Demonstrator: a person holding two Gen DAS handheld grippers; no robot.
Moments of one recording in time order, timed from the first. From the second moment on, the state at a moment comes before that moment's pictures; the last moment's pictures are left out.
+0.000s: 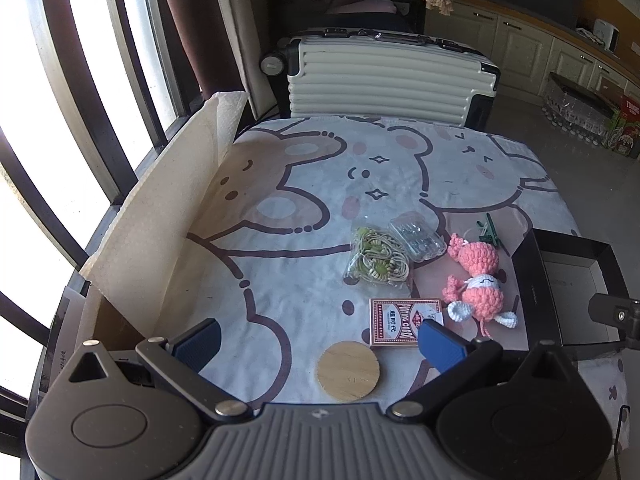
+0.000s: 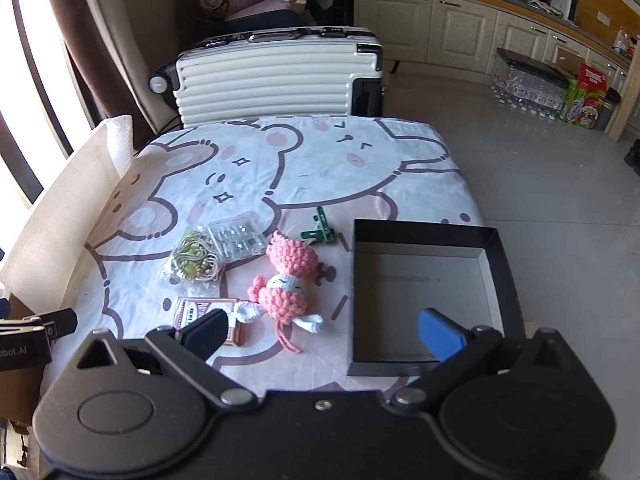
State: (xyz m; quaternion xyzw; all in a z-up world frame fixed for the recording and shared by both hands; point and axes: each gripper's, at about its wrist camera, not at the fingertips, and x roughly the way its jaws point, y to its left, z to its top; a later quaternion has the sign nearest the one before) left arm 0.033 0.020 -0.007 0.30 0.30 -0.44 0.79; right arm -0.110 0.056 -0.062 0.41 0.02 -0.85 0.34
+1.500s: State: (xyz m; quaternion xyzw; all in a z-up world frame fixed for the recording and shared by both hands) left arm 0.046 -0.023 -0.081 0.44 0.21 -0.63 0.61; right arm -0.154 -0.050 -0.105 0.55 -0.06 -0.77 0.33
